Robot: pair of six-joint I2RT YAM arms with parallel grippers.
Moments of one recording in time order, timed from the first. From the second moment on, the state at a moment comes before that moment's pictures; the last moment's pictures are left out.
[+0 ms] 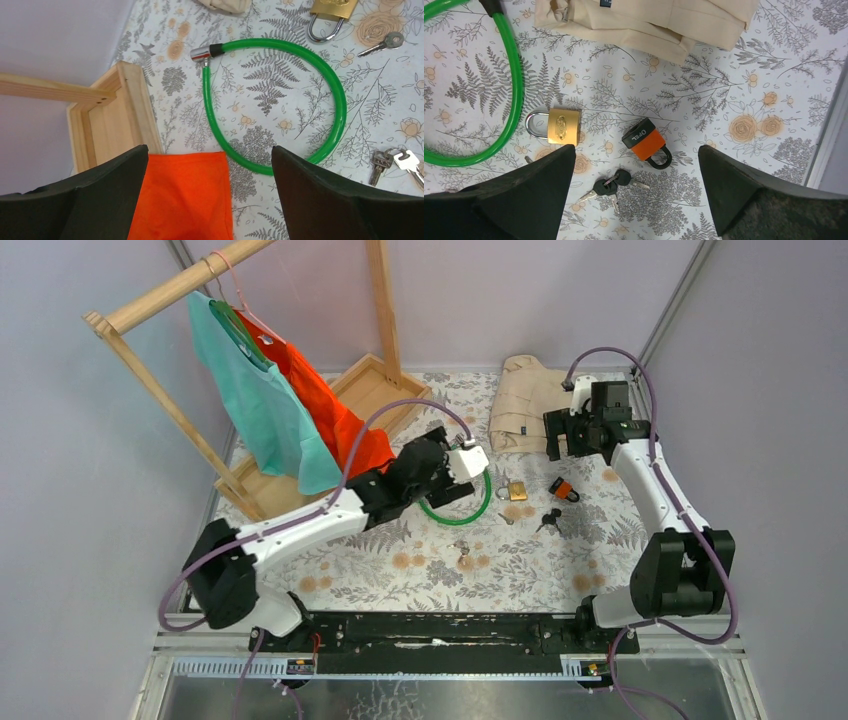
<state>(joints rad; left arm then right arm) -0.90 1.51 1.11 -0.16 -0.22 0.51 0.03 1.45 1.21 -0.61 -0.11 -0.16</state>
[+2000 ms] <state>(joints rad) -0.18 0.84 0.80 -0.16 0.51 0.18 0.02 0.90 0.88 -0.38 -0.35 -0.17</state>
